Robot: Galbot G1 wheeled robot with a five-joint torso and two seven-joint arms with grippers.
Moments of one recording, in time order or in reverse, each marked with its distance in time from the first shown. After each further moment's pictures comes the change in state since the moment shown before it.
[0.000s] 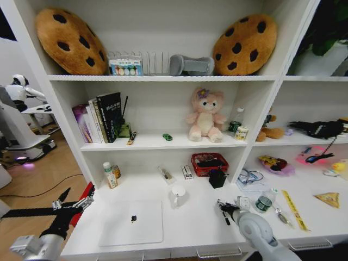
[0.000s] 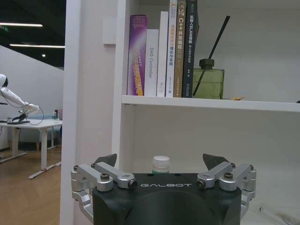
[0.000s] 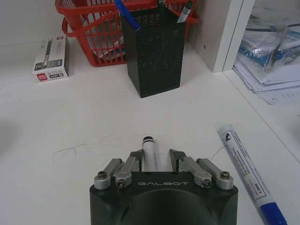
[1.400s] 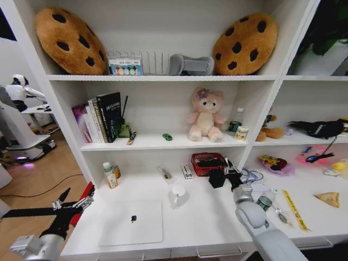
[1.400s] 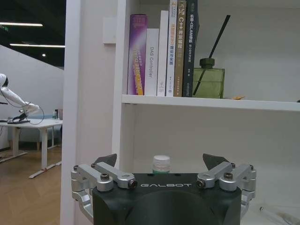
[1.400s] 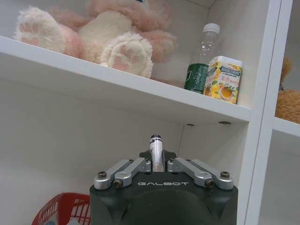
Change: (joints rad) left arm 0.000 0.000 0.000 0.000 0.000 0.000 0.000; right arm 0.267 0.022 -0.064 -0.255 -0.678 0.800 -0.265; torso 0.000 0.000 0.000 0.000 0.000
